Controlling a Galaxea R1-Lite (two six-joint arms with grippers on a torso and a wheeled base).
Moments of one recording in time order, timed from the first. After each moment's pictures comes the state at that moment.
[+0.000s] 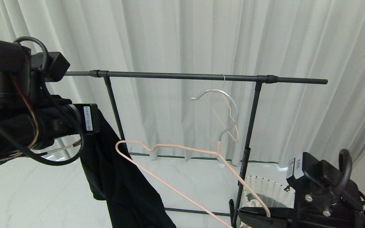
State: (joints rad) left arm -0.40 1.37 -1.02 0.07 0.33 -0.12; right arm 1.15 1.34 -0.60 -0.31 -0.04 0.16
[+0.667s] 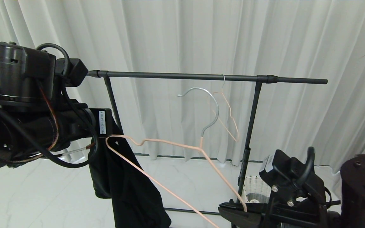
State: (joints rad) left arm -0.45 1.41 -1.03 0.07 0.34 -0.12; right arm 1.15 1.46 -0.61 -0.48 -0.03 0.20
